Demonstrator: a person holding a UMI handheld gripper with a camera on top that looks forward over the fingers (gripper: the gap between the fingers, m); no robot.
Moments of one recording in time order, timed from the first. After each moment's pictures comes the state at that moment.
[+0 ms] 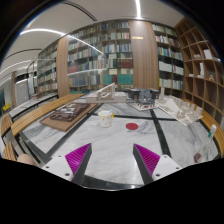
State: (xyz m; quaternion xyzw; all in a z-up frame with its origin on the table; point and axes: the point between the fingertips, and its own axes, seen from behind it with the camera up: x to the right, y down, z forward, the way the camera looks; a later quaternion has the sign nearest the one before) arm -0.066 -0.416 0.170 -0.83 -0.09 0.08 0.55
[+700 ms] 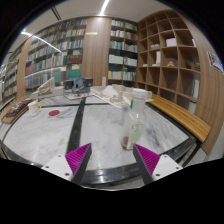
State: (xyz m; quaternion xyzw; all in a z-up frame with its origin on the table) arm 0.310 -0.431 0.073 -0.83 0.08 -0.09 0.54
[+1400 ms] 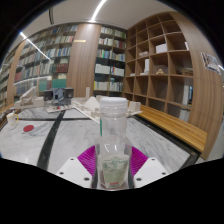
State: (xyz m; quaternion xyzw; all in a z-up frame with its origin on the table) arm 0.414 -0.307 0.083 -0.79 0.12 -0.15 0.58
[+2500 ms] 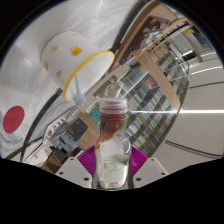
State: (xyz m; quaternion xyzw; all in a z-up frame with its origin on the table) arm -0.134 0.038 0.229 -0.20 -0.62 -0.68 0.35
